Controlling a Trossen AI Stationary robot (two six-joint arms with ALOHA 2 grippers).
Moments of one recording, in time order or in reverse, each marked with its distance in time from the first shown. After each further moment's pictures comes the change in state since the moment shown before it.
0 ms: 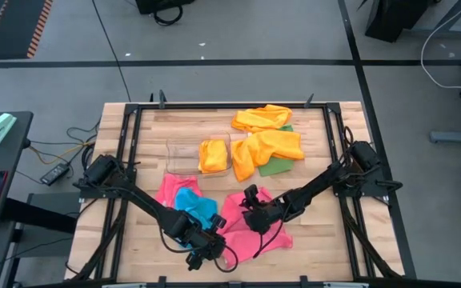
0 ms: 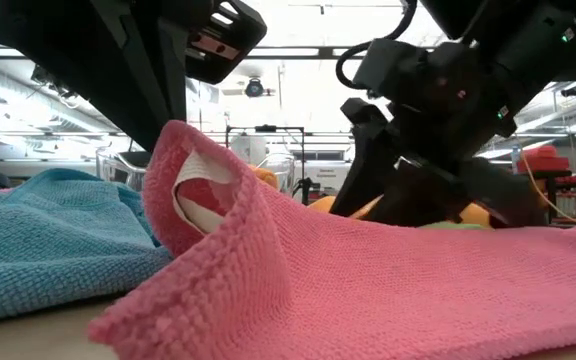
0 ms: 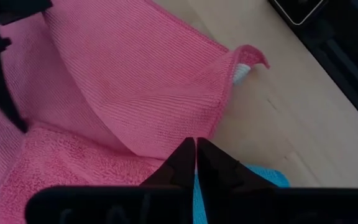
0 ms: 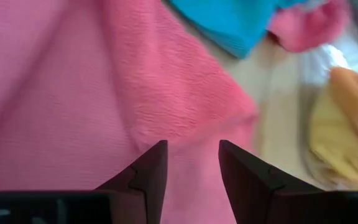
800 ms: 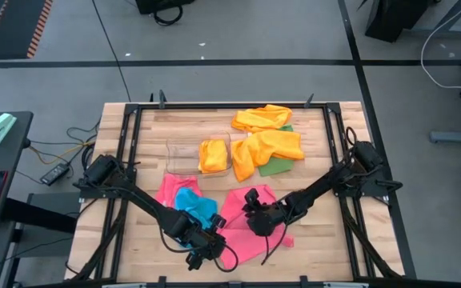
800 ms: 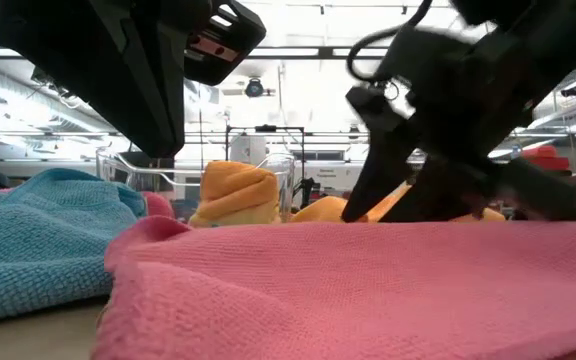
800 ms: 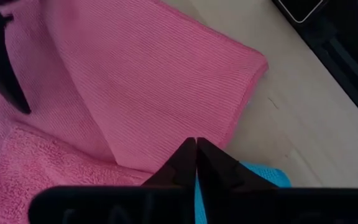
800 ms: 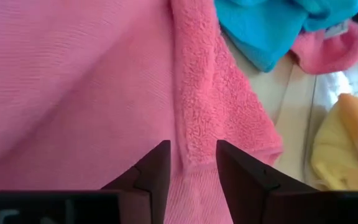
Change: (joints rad) left arm 0.001 0.000 0.000 -0.006 0.000 -0.006; right arm 0.021 -0.019 0.000 -0.050 -0.011 -0.099
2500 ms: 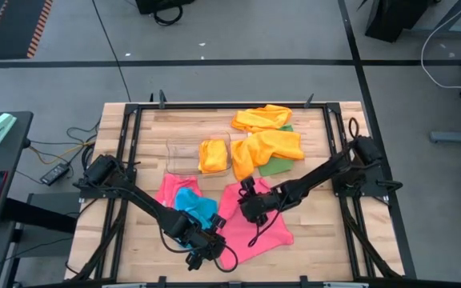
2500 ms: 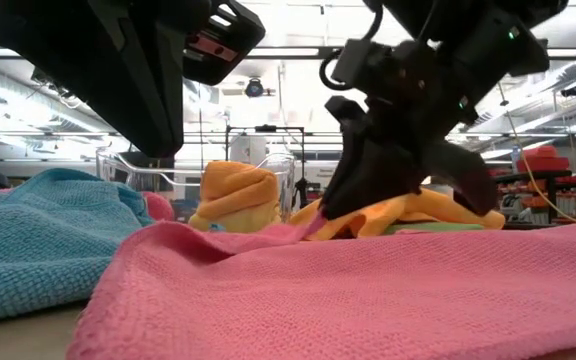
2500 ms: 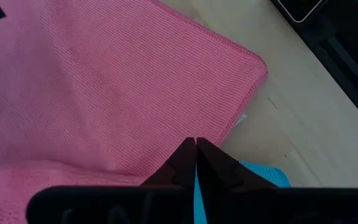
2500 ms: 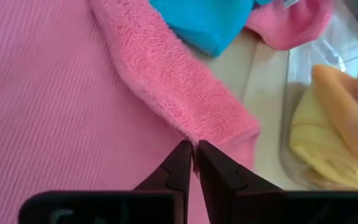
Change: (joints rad) left arm -0.001 0.000 0.000 0.000 0.000 -0.001; right arm -0.112 -0.038 0.024 -0.009 -0.062 0.044
